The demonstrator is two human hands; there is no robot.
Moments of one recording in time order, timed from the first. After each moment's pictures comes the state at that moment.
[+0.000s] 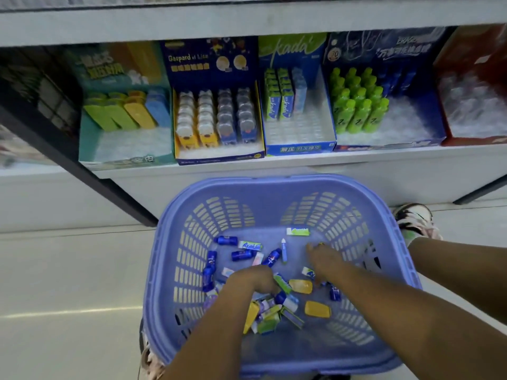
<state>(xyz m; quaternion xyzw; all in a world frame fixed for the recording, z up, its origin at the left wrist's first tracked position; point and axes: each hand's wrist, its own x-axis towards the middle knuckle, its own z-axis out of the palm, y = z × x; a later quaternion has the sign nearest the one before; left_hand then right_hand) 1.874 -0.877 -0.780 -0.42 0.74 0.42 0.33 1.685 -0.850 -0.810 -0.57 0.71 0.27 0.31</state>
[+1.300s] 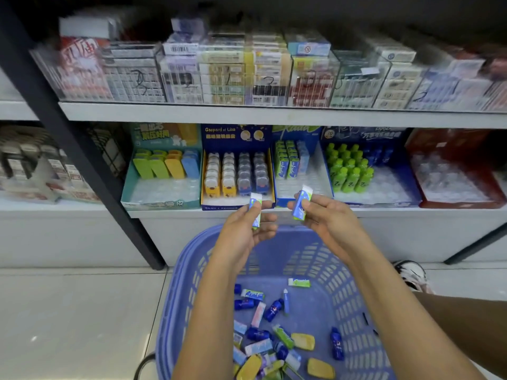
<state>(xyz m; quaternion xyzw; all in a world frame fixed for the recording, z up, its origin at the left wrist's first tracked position) 1.896 -0.930 -0.583 -0.40 0.38 0.72 -0.41 1.720 -0.906 -0.578 -0.37 0.50 -0.56 0.55</state>
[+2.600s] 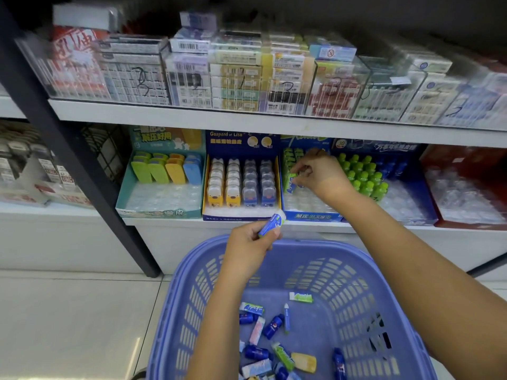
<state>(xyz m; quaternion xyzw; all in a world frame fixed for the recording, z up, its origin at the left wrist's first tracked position) 1.892 -0.943 -0.606 -0.49 0.52 0.58 -0.38 1.706 -1.025 -0.544 -0.68 0.69 -0.22 0.10</state>
